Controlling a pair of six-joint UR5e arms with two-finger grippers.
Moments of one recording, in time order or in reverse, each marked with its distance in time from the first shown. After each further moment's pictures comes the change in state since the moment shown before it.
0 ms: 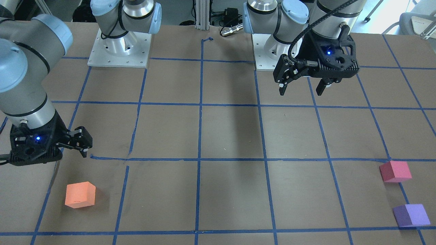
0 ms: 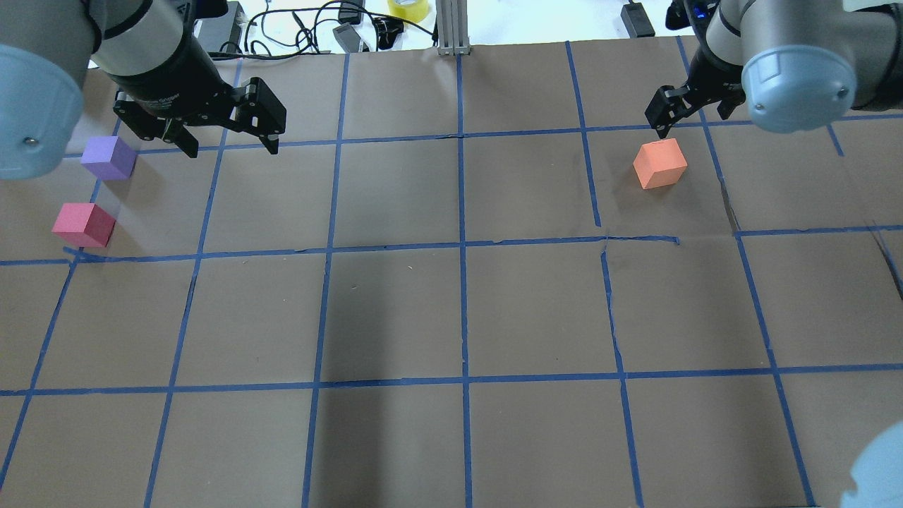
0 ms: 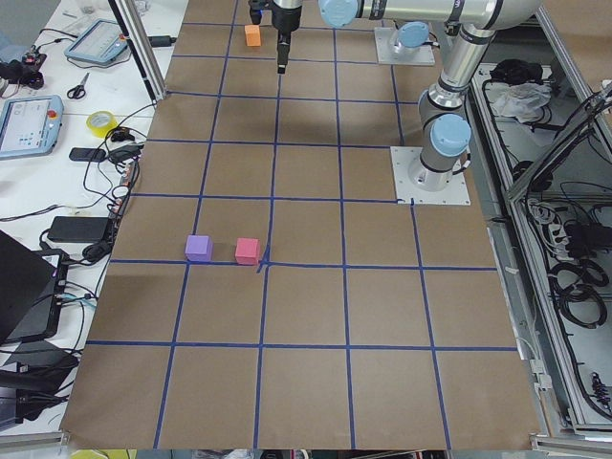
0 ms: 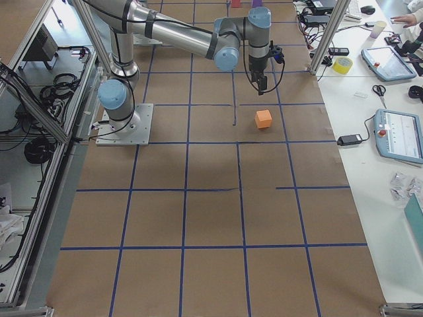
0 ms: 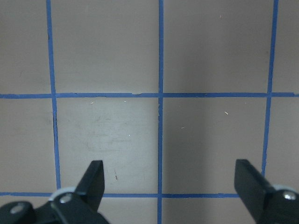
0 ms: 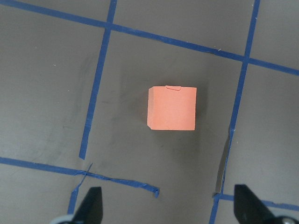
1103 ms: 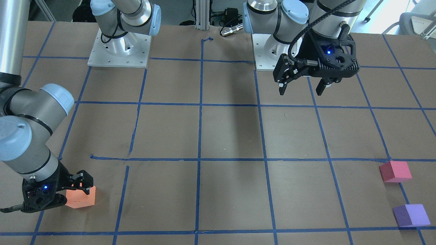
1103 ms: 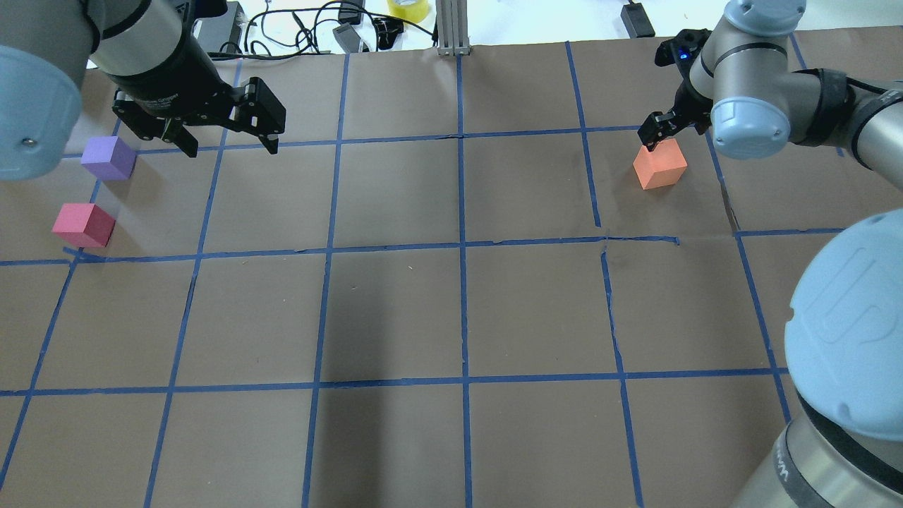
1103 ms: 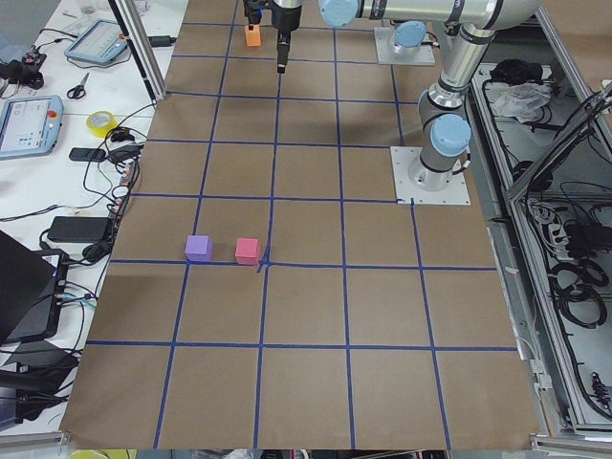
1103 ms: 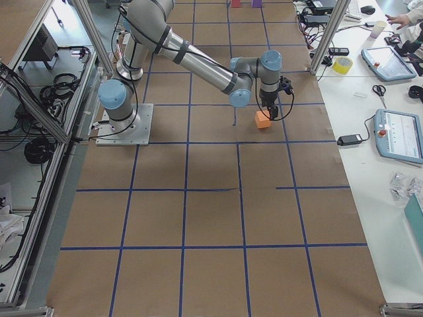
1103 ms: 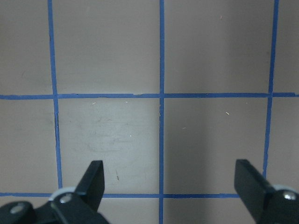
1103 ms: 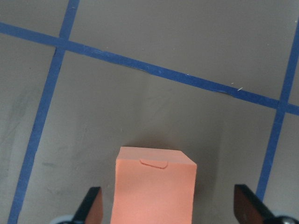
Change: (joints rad) left arm -0.001 0.001 0.001 0.001 -0.004 0.002; right arm -0.059 0.241 -0.013 -0.219 0.084 -0.078
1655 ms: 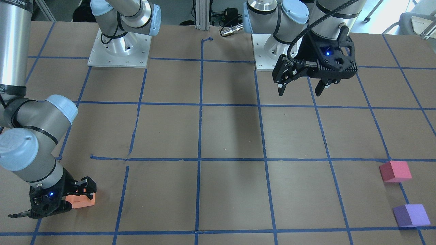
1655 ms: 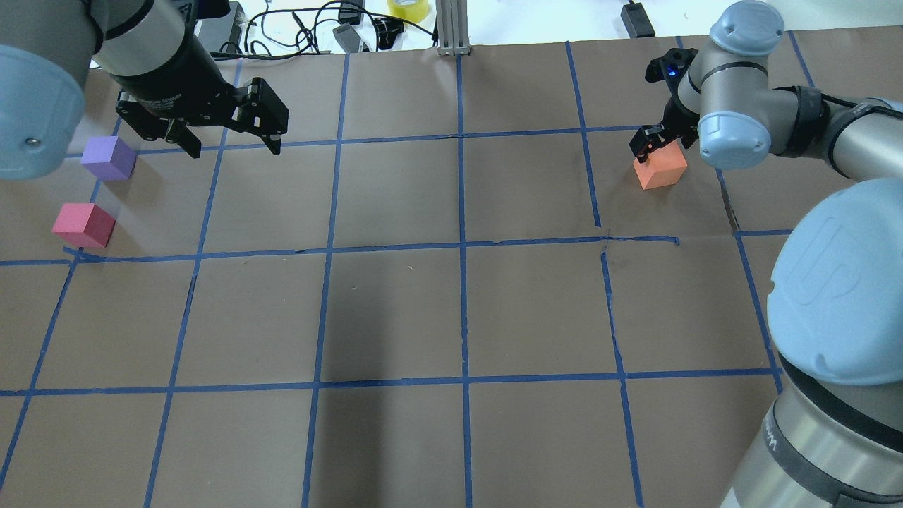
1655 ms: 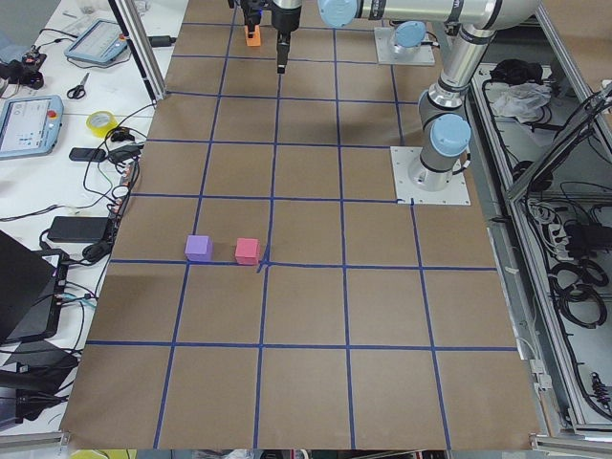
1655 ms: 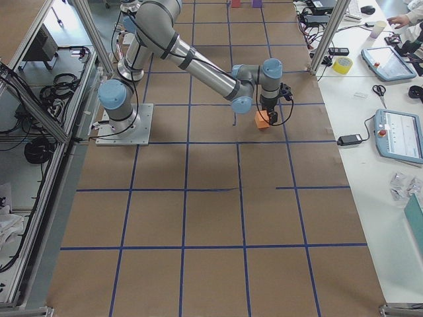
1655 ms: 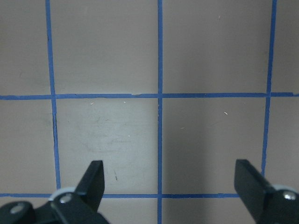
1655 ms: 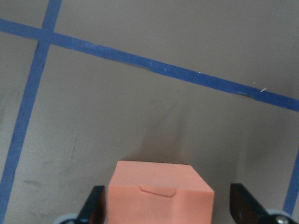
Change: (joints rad) left arm -0.001 -0.004 -0.001 0.000 -0.004 -0.001; right arm -0.001 0.054 -0.003 -0.041 0.004 0.004
